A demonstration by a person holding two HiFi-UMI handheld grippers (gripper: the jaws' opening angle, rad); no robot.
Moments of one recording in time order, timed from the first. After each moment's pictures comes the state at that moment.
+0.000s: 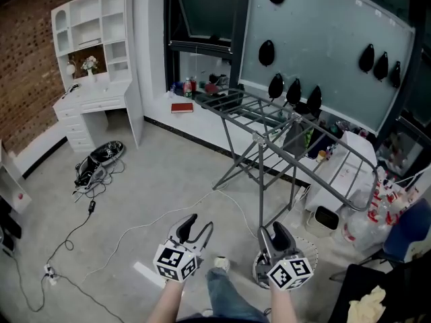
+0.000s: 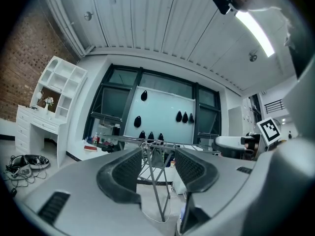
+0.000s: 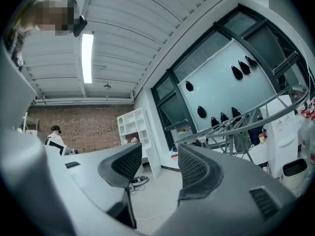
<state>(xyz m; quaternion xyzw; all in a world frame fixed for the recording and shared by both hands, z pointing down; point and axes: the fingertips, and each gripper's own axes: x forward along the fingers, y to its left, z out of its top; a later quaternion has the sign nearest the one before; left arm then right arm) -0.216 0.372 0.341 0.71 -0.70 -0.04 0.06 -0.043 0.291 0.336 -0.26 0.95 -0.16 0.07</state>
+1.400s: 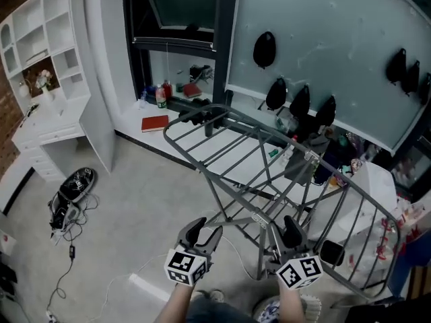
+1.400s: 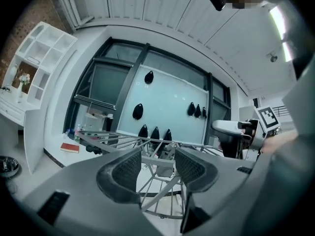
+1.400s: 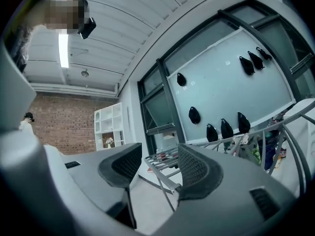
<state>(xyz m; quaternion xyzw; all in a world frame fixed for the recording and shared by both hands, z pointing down) -0.430 -0.115 0.374 0.75 -0.66 -0.03 0.11 -0.266 -0.183 0.319 -0.31 0.94 -0.12 0.05</state>
